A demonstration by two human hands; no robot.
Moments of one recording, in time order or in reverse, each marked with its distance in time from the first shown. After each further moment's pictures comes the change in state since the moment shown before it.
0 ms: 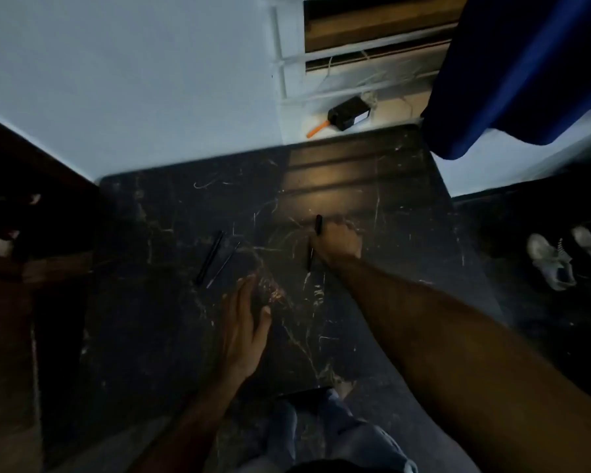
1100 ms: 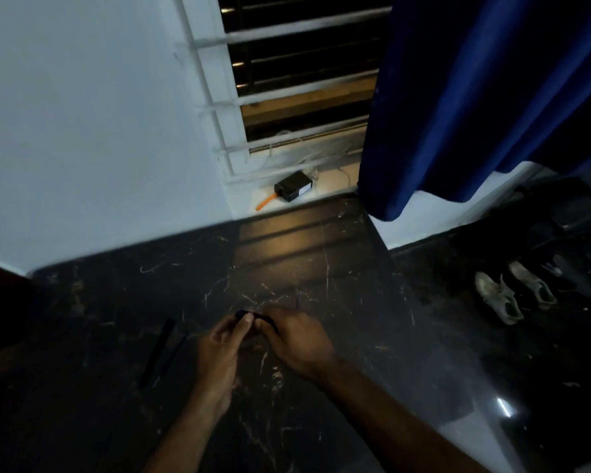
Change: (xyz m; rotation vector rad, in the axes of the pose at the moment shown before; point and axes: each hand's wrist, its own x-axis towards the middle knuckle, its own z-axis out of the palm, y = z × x) left_hand 0.102 0.109 0.002 -1.001 0.025 -0.374; right_hand -0.063 0.016 -0.070 0.330 0.003 -0.473
